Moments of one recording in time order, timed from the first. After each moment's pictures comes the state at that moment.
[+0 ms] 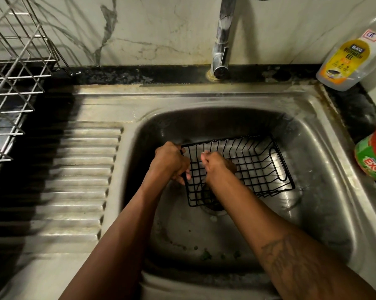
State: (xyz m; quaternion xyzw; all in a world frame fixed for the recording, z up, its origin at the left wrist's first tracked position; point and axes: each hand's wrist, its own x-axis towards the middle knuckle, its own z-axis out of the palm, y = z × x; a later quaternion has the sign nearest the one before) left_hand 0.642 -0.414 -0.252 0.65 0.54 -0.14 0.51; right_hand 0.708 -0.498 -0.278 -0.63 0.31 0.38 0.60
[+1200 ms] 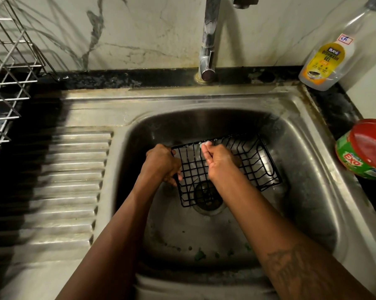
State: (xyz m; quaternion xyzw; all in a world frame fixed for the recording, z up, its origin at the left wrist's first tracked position) left_hand 0.640 -0.422 -0.241 0.65 0.53 -0.15 0.52; right_hand 0.736 -0.517 -0.257 -0.56 0.30 0.32 0.70
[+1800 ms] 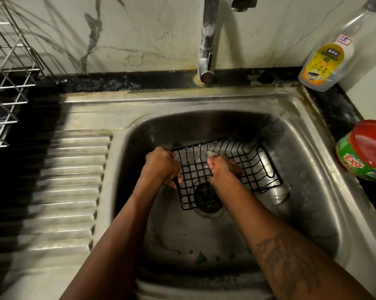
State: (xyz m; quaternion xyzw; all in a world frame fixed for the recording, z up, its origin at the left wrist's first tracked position) left_hand 0.643 -0.419 -0.242 0.64 0.55 -0.15 0.52; right_hand 0.737 -0.521 -0.291 -0.67 0.32 0.29 0.61
